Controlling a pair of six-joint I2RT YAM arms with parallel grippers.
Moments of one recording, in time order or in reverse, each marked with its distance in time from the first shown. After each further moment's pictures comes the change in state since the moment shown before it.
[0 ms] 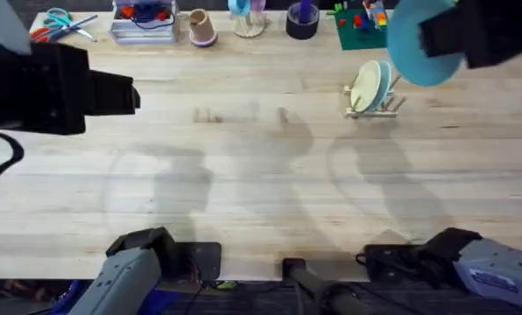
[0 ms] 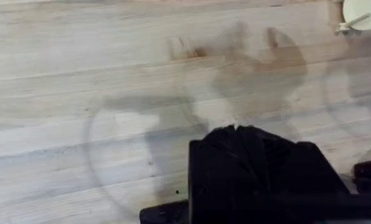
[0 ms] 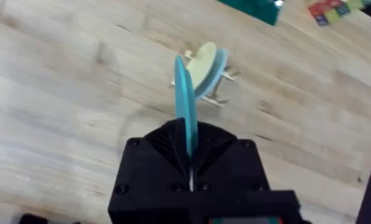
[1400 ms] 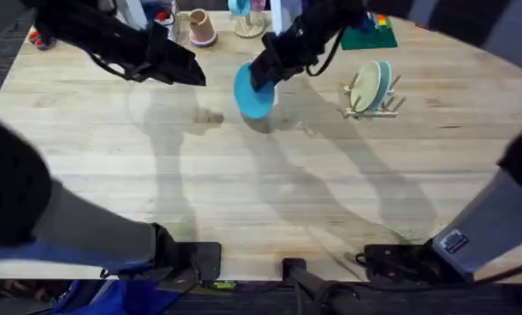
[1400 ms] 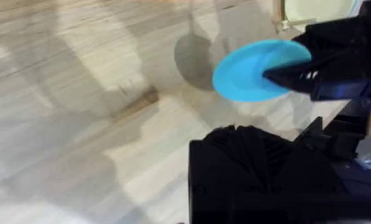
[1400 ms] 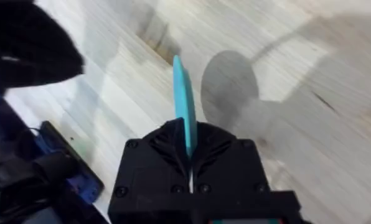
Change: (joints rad) left arm 0.000 0.739 0.000 0.207 0.425 0.174; right arm 0.000 0.689 0.000 0.471 -0.762 0.054
